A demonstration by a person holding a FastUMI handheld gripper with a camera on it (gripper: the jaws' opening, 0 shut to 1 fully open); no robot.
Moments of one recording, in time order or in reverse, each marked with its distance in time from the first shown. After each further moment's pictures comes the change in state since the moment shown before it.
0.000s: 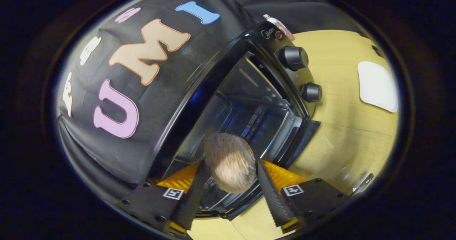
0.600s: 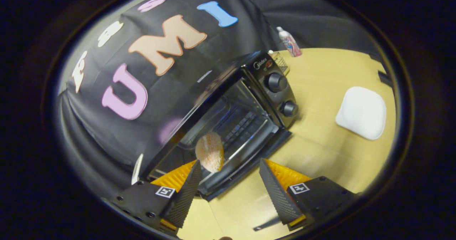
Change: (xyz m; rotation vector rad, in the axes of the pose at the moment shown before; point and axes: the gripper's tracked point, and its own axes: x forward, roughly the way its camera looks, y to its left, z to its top) arm -0.087 -0.039 0.008 -0.286 0.029 -0.005
